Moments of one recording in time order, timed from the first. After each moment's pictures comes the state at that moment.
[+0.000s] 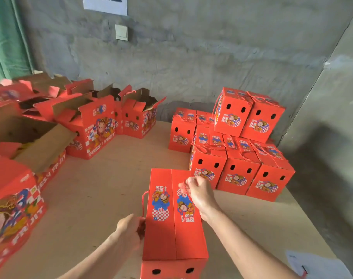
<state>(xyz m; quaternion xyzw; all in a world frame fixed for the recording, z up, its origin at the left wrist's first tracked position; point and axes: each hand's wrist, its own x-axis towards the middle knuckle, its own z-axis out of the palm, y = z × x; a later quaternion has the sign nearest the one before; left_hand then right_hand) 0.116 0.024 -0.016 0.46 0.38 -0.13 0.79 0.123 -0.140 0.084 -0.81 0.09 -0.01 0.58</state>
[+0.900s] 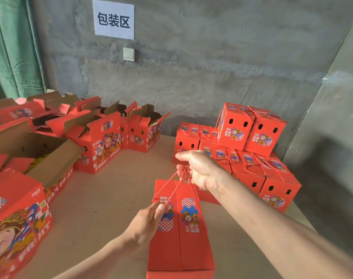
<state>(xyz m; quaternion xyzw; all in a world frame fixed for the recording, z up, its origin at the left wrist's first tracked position) 0.113 0.037 0.035 0.86 -0.14 0.00 0.50 0.136 -0.102 0.203 -0.73 0.07 0.11 0.67</state>
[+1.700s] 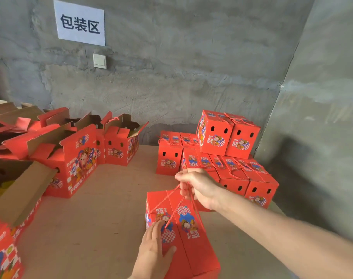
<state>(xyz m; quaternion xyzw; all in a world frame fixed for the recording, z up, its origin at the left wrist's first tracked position) 0.129 0.032 -0.001 0.89 -0.18 0.06 0.42 0.147 -0.099 0.189 -0.78 0.08 0.04 0.62</state>
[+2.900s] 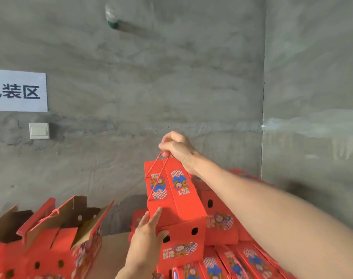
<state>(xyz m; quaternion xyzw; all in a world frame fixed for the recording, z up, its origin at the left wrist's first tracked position) 0.522 -0.091 0.150 0.87 -0.24 0.14 0.40 0.507 -0.204 0.345 -0.82 -0.06 -0.27 0.51</state>
